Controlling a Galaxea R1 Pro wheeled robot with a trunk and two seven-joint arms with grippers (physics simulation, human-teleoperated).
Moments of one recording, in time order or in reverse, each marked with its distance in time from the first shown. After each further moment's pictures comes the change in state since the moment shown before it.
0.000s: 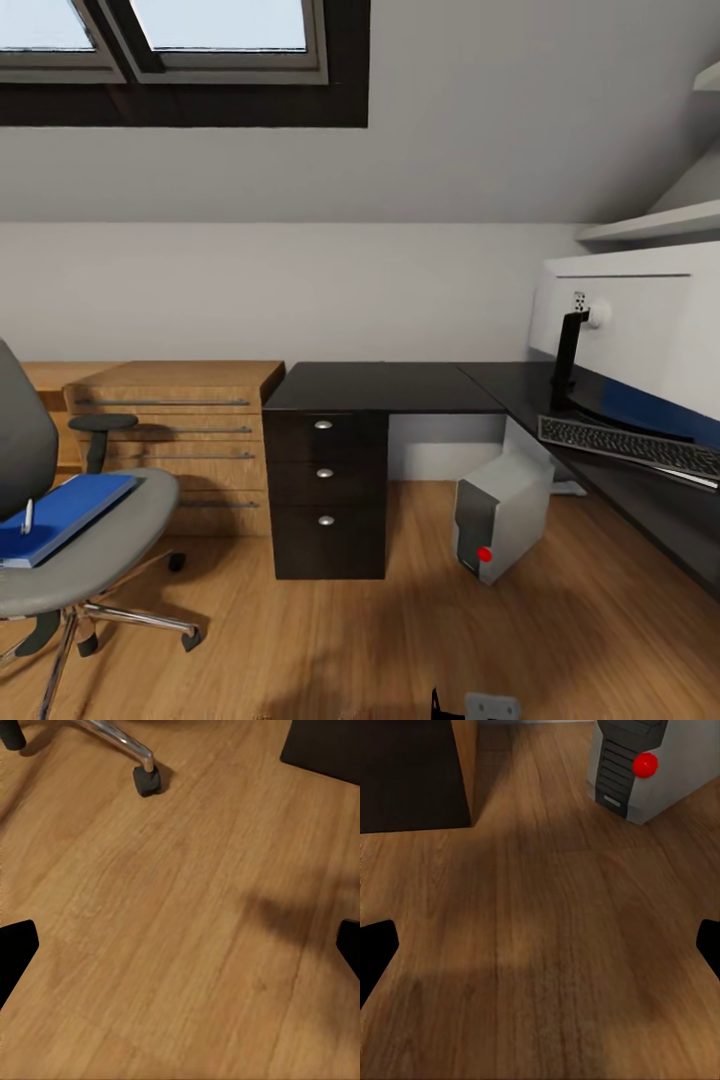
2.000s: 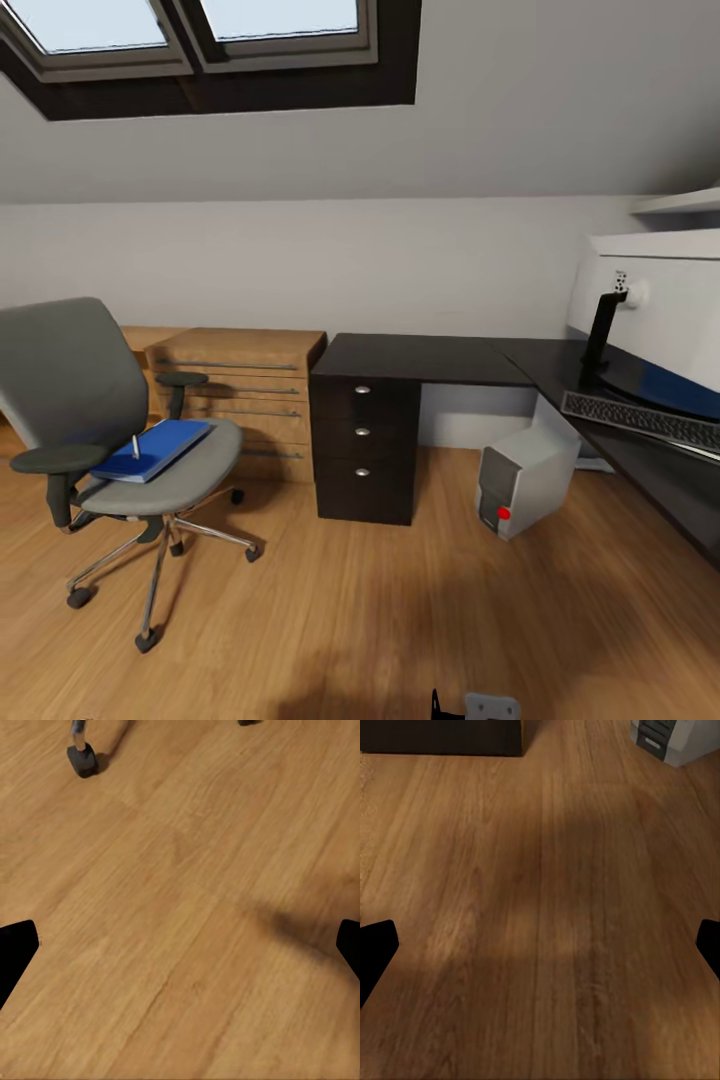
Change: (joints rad) left arm 0.000 -0.006 -0.003 -0.004 0.002 -0.013 0.006; right arm 0.000 0.000 0.000 0.000 0.000 0.002 0.000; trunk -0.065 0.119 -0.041
